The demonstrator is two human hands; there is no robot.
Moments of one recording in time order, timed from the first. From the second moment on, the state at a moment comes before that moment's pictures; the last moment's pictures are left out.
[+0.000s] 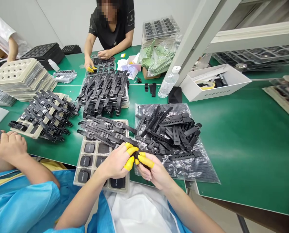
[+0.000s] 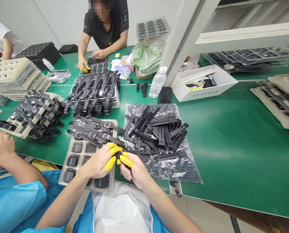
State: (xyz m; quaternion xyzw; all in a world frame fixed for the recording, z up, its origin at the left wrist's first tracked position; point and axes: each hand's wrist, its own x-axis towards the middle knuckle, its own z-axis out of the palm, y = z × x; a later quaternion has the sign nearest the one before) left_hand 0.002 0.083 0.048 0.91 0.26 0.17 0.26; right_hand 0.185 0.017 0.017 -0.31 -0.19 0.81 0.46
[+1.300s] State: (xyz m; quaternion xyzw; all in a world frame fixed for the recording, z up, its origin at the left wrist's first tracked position) left_hand 0.010 0.074 0.046 0.76 0.29 0.43 0.40; right_hand 0.191 0.005 0.004 -0.39 -0.34 0.75 0.42
